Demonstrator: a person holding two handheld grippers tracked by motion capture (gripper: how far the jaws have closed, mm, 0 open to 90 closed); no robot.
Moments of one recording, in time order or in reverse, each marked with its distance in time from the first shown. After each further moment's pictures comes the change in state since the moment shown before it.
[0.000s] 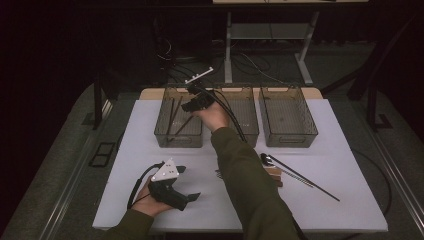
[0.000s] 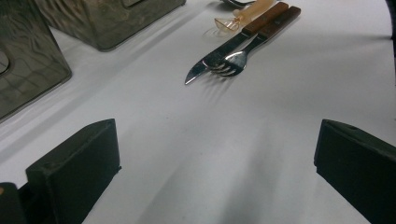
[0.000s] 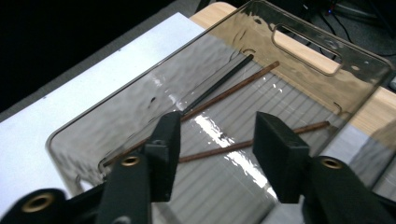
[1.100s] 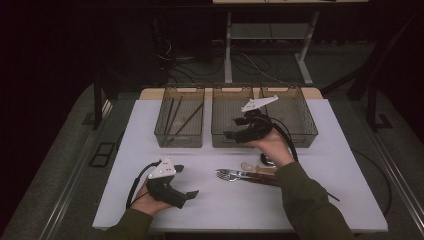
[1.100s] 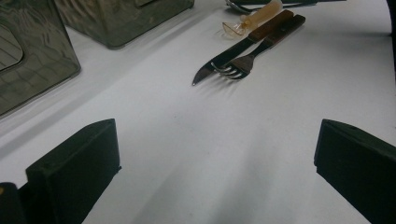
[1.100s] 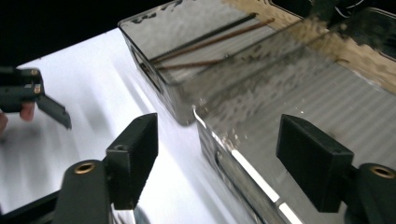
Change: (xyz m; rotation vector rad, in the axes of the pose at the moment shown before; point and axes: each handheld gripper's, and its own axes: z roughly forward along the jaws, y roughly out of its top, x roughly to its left) left arm 0.005 -0.002 -0.002 -0.004 -0.004 -0.035; right arm -0.039 -0.126 -0.120 -0.103 0.115 -0.093
